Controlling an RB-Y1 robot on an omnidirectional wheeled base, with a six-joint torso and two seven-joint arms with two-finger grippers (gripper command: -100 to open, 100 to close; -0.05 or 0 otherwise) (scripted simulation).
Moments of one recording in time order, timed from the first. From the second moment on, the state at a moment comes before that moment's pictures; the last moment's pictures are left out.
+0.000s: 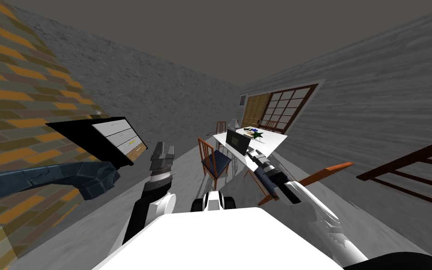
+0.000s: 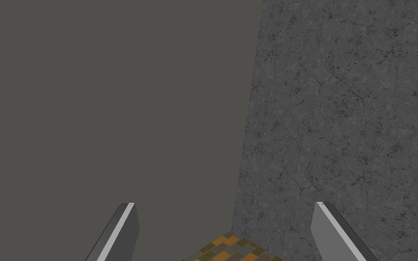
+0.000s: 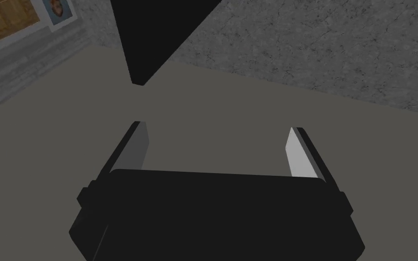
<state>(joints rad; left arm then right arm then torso) 0.53 -0.03 -0.05 -2.37 0.05 -0.42 -0.15 0.43 -0.62 -0.19 -1.96 0.43 -0.29 0.46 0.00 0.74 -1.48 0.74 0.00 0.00</state>
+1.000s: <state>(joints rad) 0.53 -0.03 -0.05 -2.37 0.05 -0.42 -0.15 0.41 -0.90 -0.30 -1.82 0.64 -0.24 0.62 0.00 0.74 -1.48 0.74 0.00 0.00</state>
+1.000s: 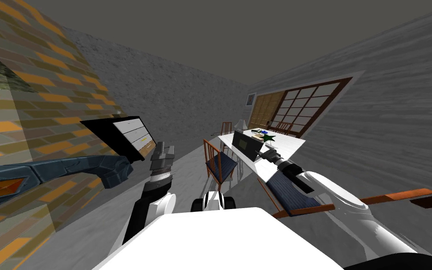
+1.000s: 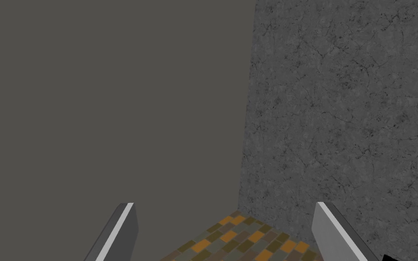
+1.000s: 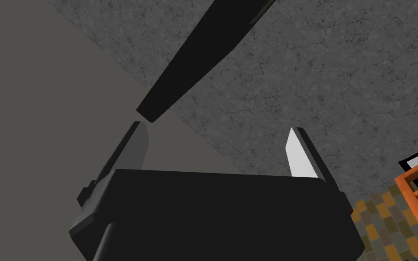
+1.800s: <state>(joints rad) 0.53 -0.03 -0.05 -2.37 0.05 -0.42 -0.15 0.40 -1.01 -0.35 -1.77 0.70 -0.21 0.66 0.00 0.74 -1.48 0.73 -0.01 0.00</state>
